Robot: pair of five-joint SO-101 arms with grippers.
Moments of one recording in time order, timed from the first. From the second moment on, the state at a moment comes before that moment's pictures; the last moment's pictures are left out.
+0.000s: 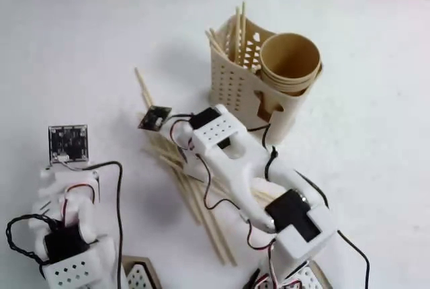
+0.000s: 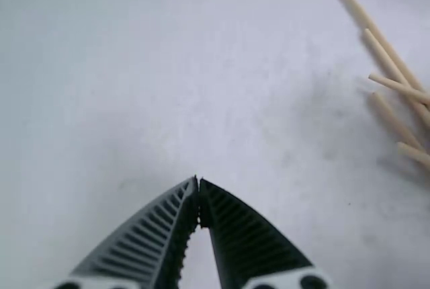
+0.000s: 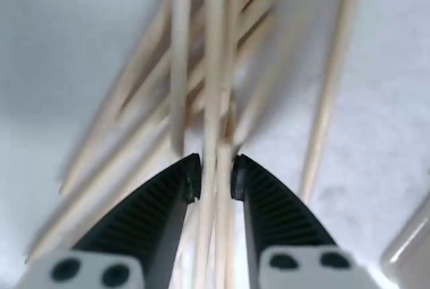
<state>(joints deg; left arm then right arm) -26.8 -96.2 86.0 60.0 -17.4 -38.4 8.7 20.5 69.7 32.5</state>
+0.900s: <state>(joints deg) -26.8 -96.2 86.0 60.0 -17.4 -38.4 -0.2 20.5 73.8 32.5</state>
